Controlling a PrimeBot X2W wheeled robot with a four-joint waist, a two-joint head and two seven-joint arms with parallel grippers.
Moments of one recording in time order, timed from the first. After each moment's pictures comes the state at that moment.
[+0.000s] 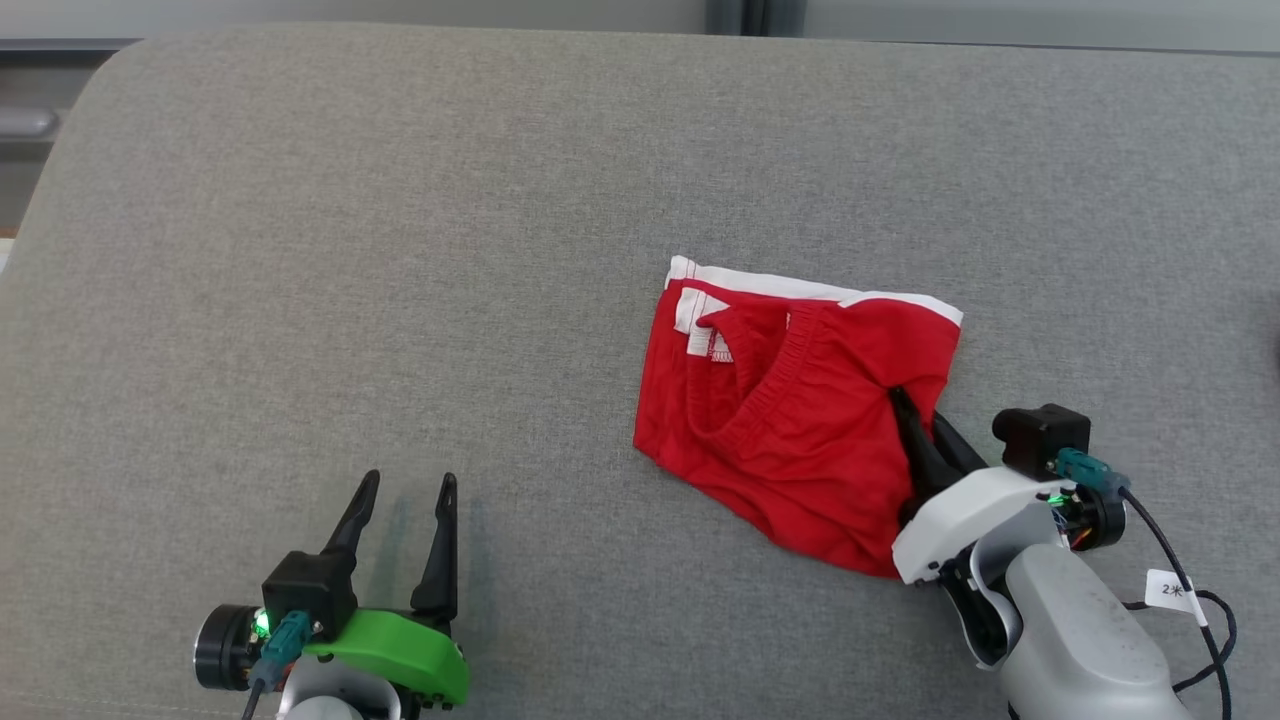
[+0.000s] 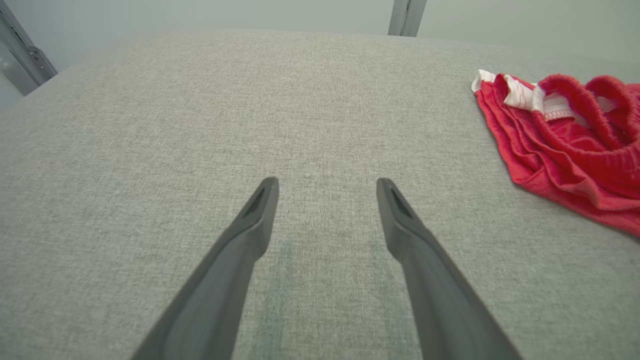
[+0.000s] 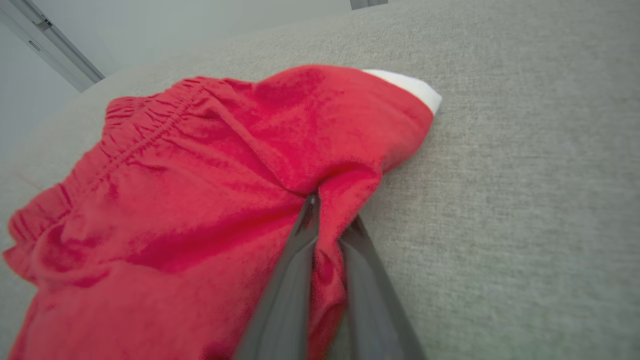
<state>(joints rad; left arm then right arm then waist) -0.11 0.07 -0.17 0.36 -0.20 -0.13 -0.26 -0.43 -0.05 0.15 0.71 0.33 0.13 -0.27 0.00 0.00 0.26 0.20</state>
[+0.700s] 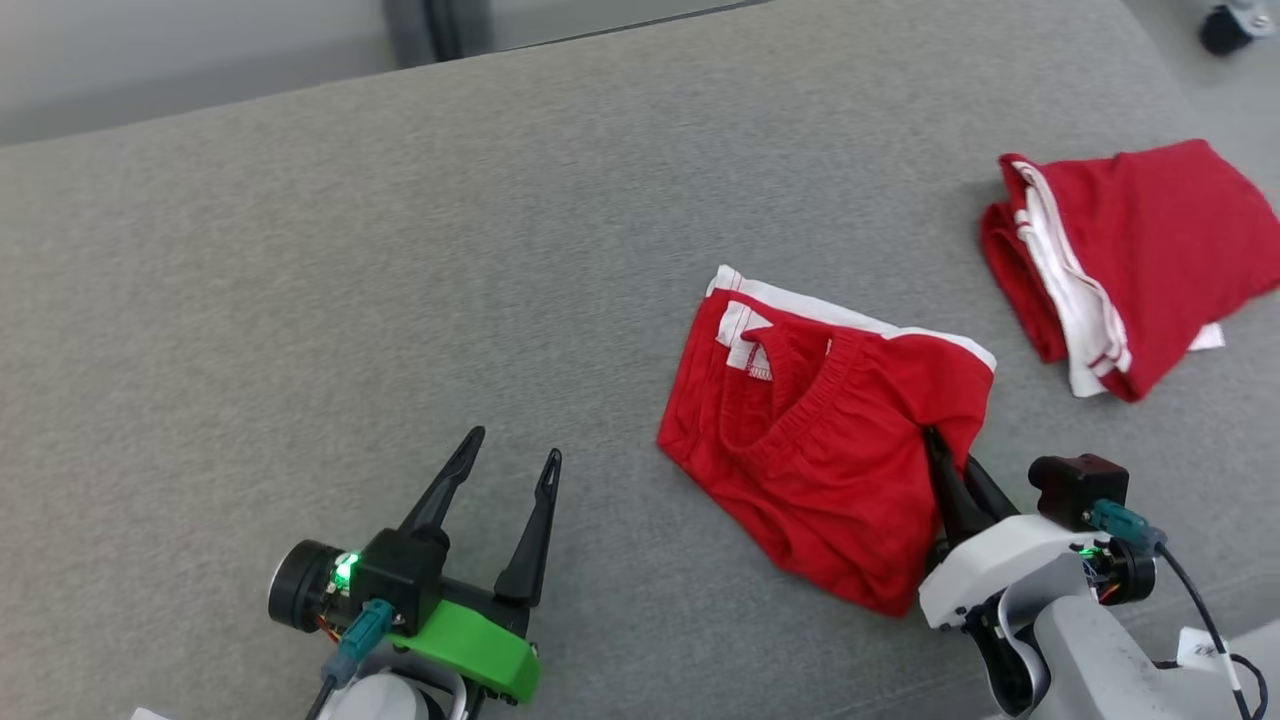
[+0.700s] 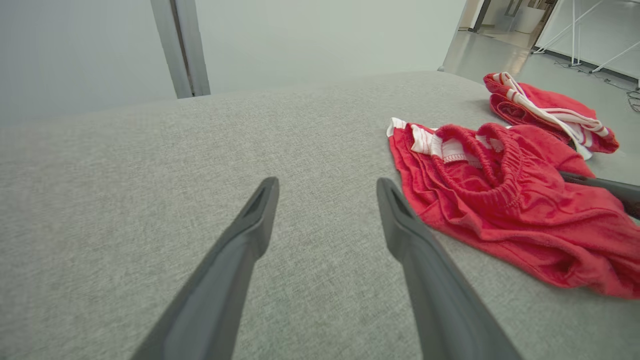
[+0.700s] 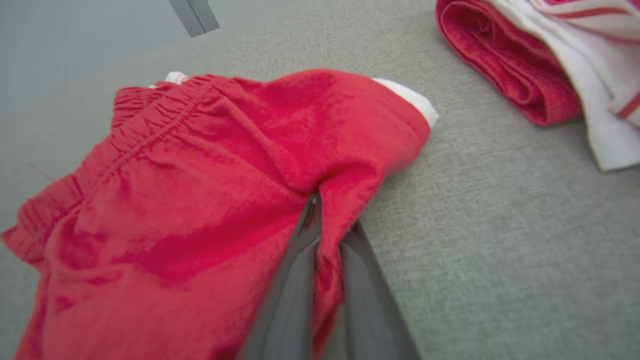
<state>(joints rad) -0.14 0.12 -0.37 0.22 -0.20 -0.13 -0.26 -0.31 -0.05 0.09 0.59 0.33 0.13 -0.26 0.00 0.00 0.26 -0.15</state>
